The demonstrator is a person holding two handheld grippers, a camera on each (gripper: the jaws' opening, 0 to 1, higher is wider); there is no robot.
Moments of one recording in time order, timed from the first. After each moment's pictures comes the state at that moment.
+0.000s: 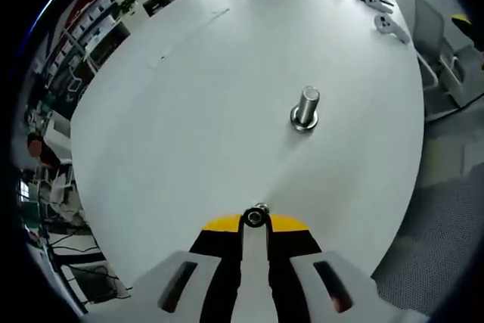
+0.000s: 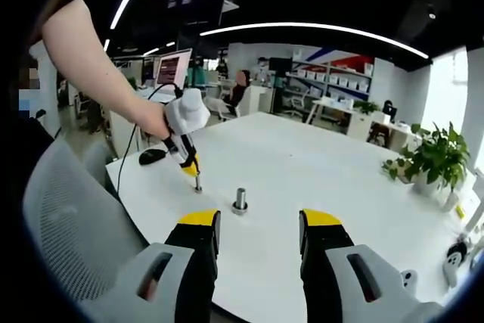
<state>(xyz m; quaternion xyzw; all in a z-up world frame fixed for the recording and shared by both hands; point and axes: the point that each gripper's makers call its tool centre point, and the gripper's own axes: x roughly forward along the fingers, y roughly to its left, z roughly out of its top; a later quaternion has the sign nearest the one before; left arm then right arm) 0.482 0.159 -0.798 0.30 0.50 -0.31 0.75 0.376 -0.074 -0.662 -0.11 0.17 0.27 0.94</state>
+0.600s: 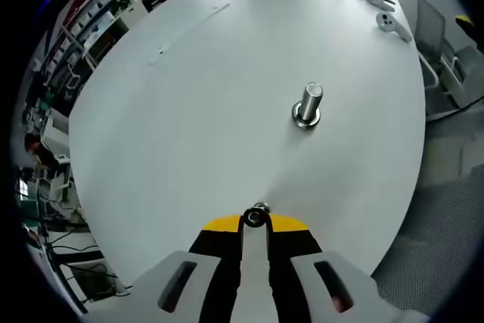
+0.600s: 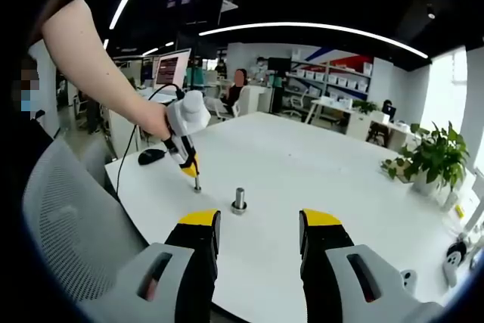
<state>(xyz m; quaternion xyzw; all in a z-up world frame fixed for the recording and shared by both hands) 0.483 0.161 -0.802 0.29 0.51 -0.30 0.75 0.376 -0.075 -0.662 -0.11 0.17 0.26 0.94</state>
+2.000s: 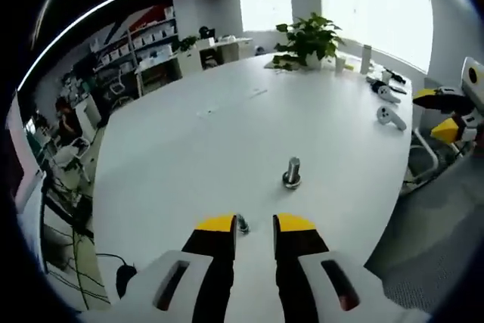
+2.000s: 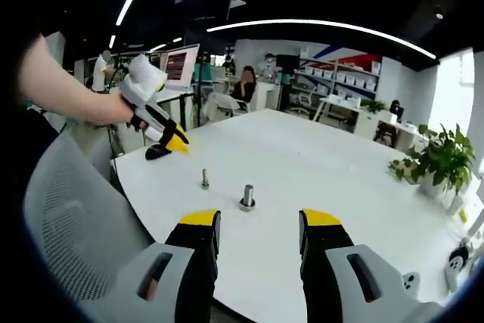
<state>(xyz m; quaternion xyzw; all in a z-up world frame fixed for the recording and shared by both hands) 0.429 0.166 -0.709 0.10 0.32 -0.25 0.91 0.371 -0.063 -0.666 -0.12 0.18 0.29 0.93</state>
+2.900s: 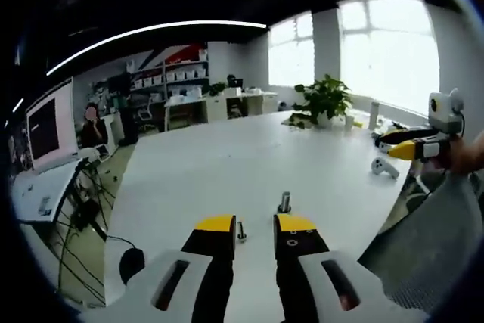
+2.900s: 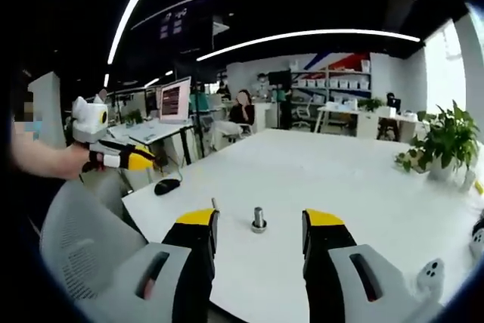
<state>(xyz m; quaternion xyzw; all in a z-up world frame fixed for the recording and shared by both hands) 0.372 0.193 -0.652 0.03 0.17 -0.20 0.96 0.373 -0.063 -0.645 -0.02 0.14 0.29 0.95</state>
